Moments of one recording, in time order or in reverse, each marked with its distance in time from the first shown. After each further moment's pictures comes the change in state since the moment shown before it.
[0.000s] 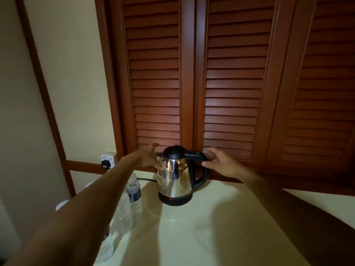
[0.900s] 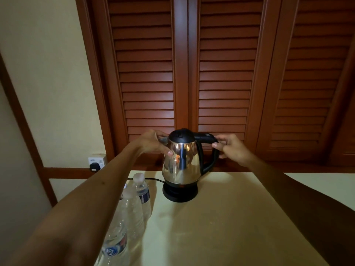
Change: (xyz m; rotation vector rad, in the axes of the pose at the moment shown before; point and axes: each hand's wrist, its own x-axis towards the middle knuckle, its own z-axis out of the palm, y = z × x) left_hand 0.007 -0.002 -0.035 -0.165 -0.063 0.334; right_hand -0.005 -0.037 0.009 0.220 0.302 0.122
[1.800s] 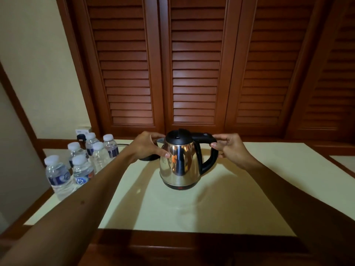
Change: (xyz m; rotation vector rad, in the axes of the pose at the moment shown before) left_hand -0.113 0.091 0.149 -0.085 0.057 -0.029; right_hand -0.176 0.053 -0.105 0.171 0.043 0.045
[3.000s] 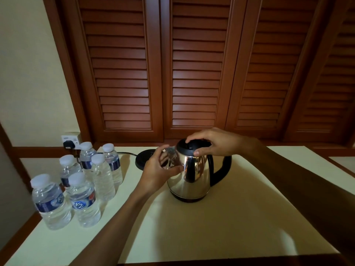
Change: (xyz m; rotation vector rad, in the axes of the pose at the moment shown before) left_hand -0.003 -0.057 0.043 -0.519 0.168 0.065; right_hand 0.059 -0.067 0.057 -0.938 -0.547 -0.368
